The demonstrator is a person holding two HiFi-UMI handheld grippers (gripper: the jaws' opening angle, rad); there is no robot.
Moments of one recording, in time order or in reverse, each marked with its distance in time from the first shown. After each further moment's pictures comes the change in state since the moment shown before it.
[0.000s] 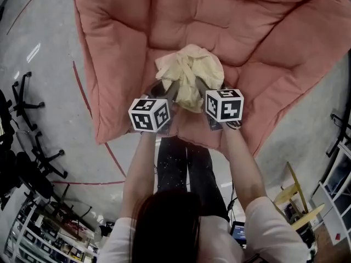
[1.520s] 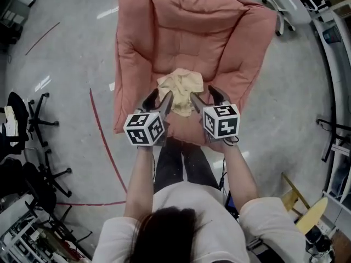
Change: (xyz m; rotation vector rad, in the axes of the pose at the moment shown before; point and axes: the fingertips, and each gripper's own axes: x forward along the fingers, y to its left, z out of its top) left arm -0.221 -0.159 0.115 0.128 -0.259 0.007; right arm -0.264 0.118 0.093 -0.166 -0.298 -0.024
